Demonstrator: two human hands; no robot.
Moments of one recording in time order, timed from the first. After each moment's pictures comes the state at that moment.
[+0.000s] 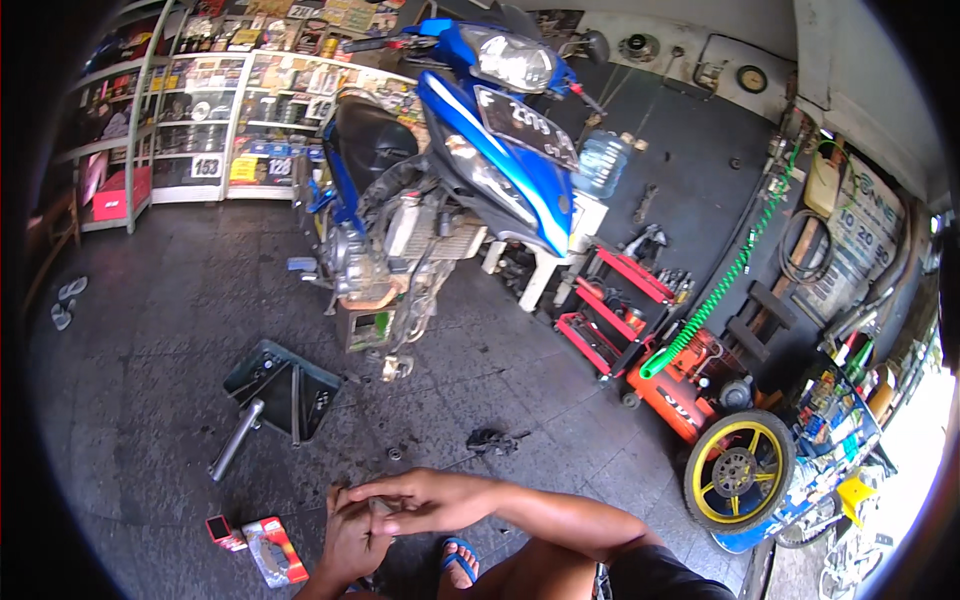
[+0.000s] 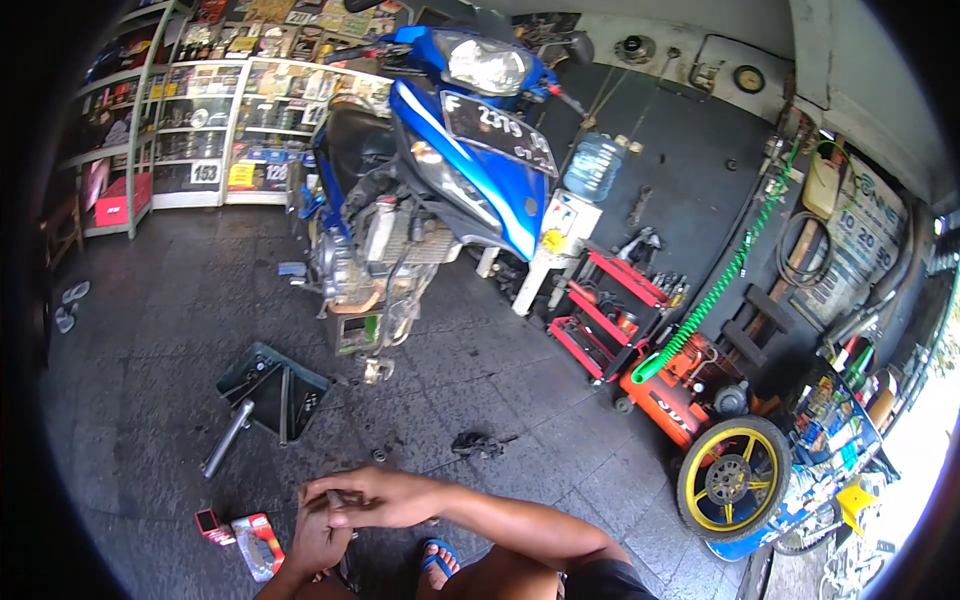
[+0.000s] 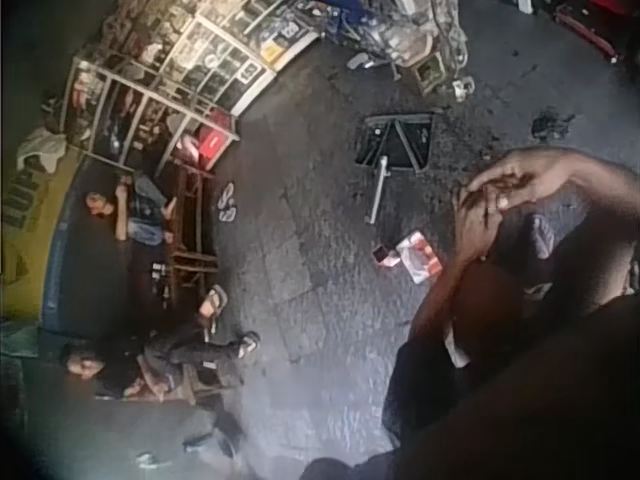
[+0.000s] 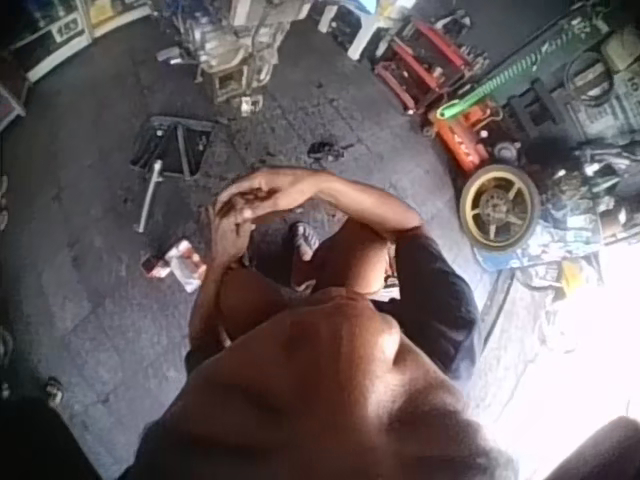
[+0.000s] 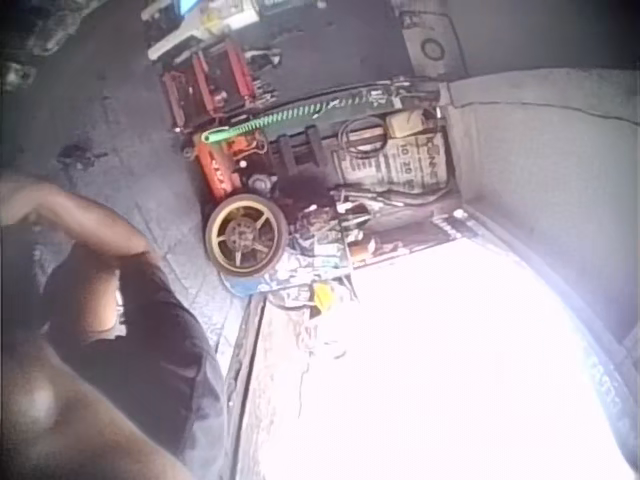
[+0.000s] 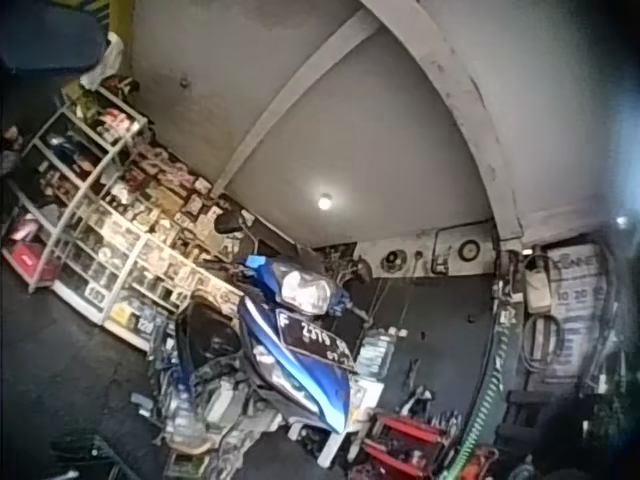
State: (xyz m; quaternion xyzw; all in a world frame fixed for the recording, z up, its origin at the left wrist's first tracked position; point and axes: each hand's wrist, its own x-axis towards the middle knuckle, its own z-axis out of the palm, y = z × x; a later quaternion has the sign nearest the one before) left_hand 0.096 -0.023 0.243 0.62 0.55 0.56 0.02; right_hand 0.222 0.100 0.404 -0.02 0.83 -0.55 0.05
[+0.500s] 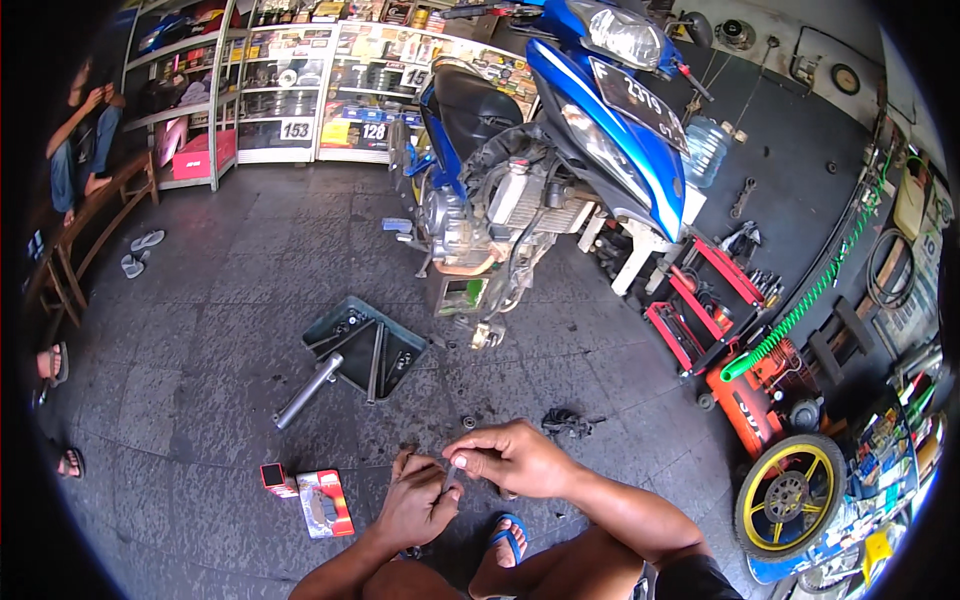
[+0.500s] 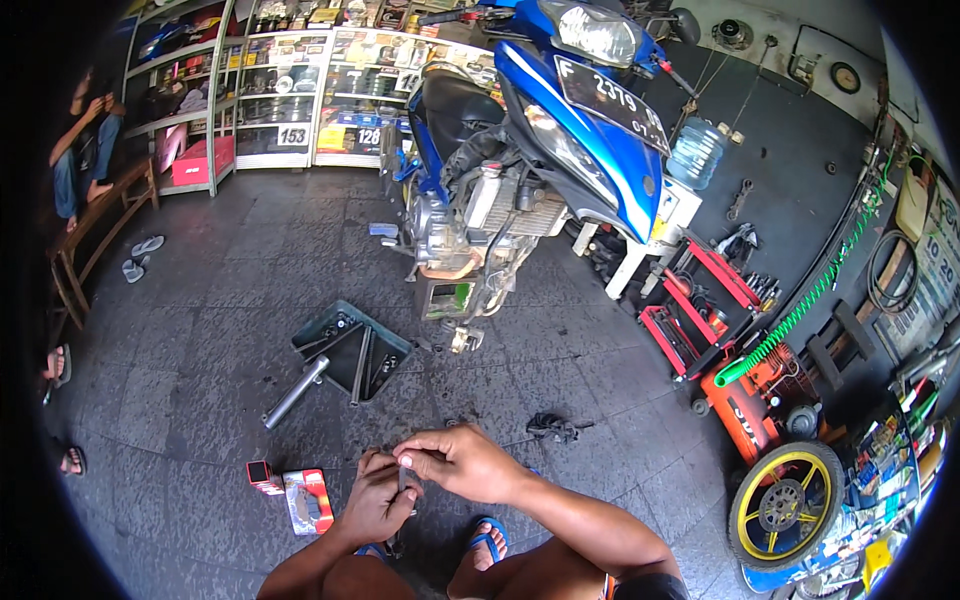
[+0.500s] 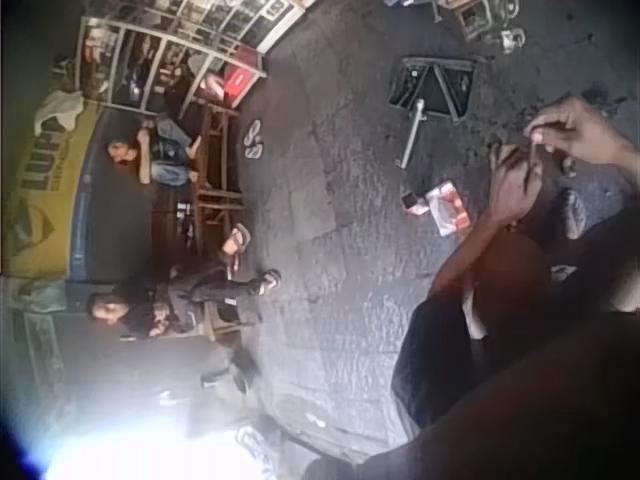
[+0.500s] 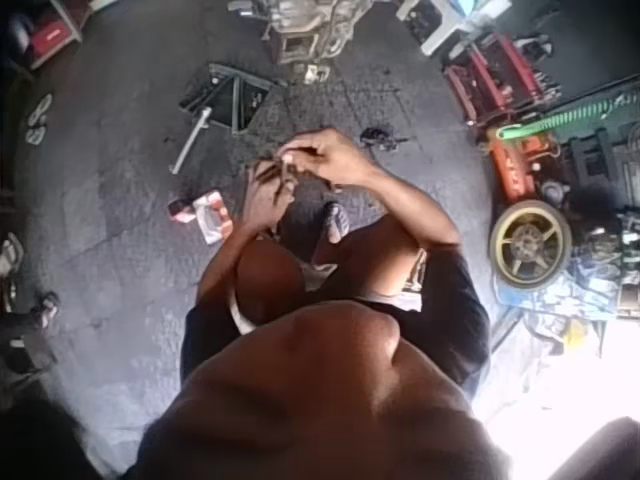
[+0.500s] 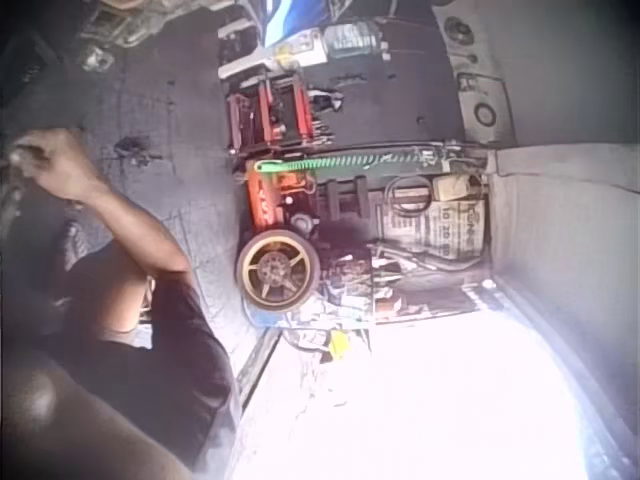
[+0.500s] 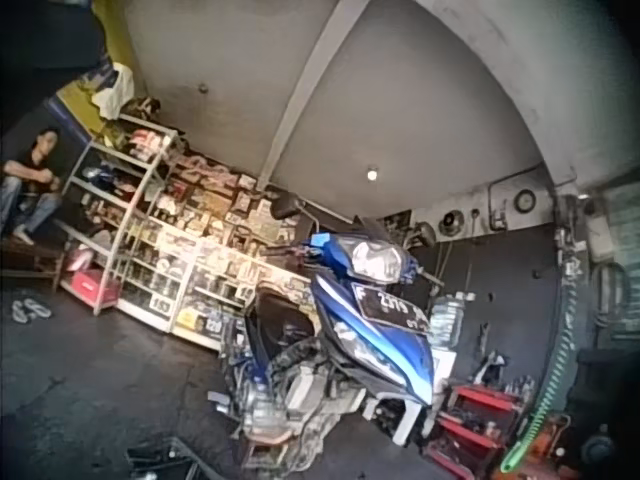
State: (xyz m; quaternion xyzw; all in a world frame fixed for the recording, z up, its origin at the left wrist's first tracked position) left_hand 0.092 -0.034 0.252 0.62 0.59 0.51 0.03; right_hand 0.214 0.107 0.386 0.09 0.87 -0.47 -0.09
